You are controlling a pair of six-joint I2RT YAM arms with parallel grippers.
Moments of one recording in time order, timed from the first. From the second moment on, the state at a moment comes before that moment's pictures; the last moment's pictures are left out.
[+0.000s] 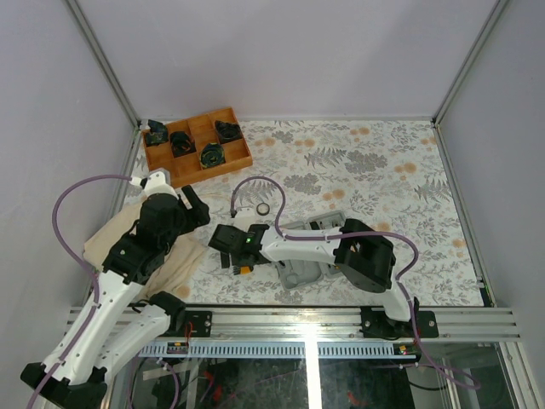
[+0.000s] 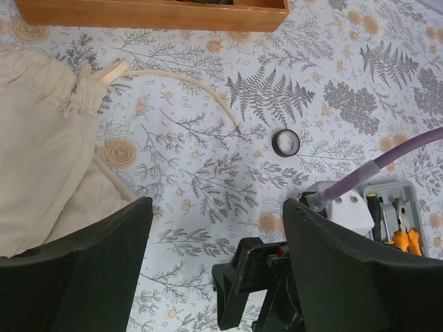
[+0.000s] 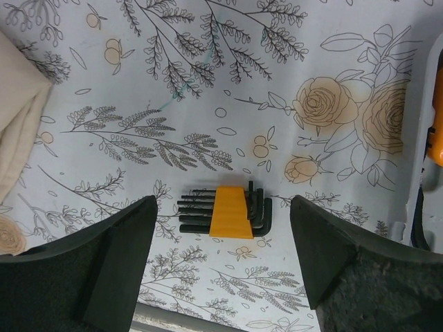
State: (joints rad) left arm -0.44 0.70 0.85 -0.69 -0.33 -0.60; right arm 1.25 2.07 1.55 -0.63 0.38 1.02
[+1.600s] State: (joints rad) left arm -0.39 0.70 0.84 -0.69 -0.29 -0.59; right arm 1.30 2.19 1.68 -0.80 0.38 0.99
